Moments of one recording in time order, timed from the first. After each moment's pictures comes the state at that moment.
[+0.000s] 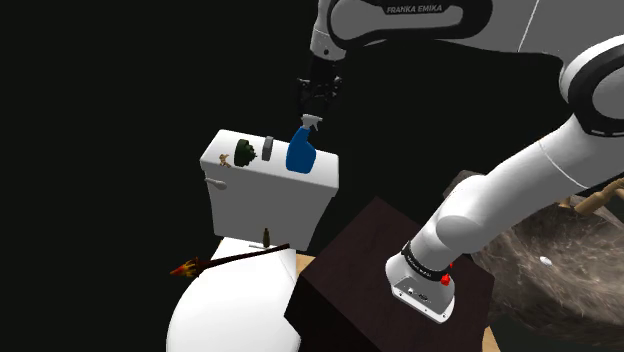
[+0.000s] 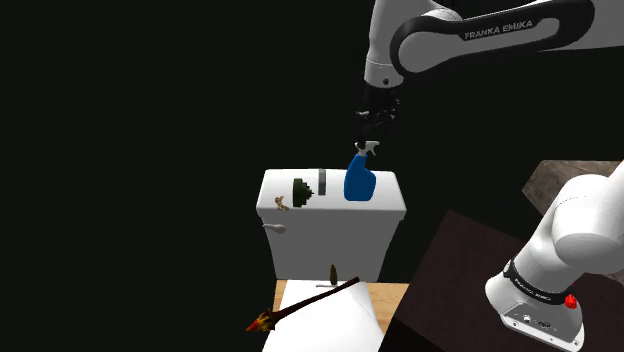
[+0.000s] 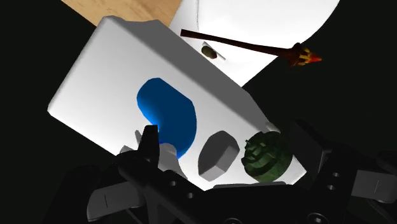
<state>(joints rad) -0.03 -0.27 0.12 -2.13 0.02 1.86 0.33</state>
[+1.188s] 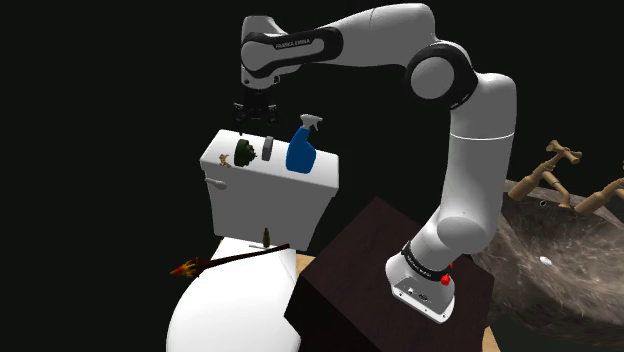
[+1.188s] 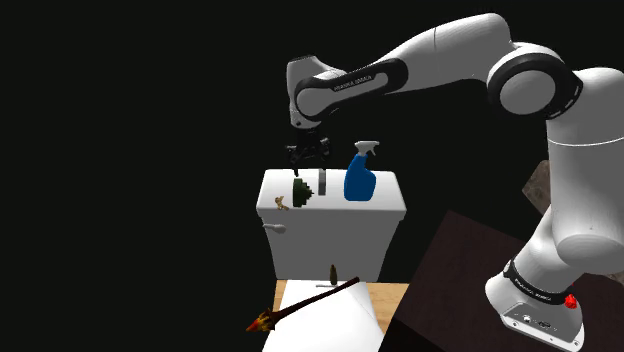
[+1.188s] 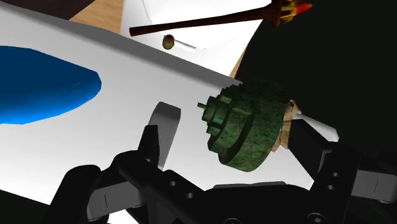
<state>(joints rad) 0.00 0.48 0.15 -1.54 0.02 1.89 0.69</state>
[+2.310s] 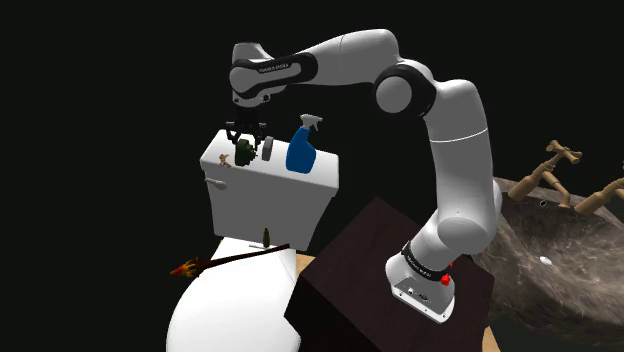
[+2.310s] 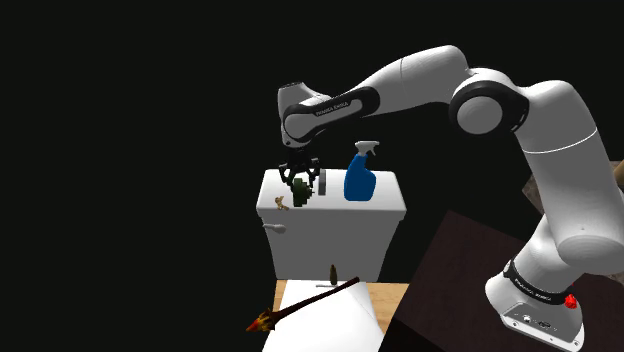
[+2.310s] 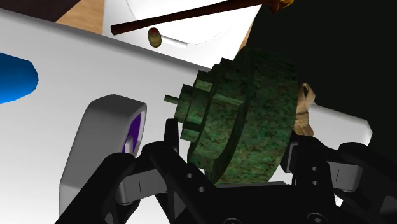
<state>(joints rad) 0.02 0.70 0.13 -1.38 0.03 1.93 0.74</state>
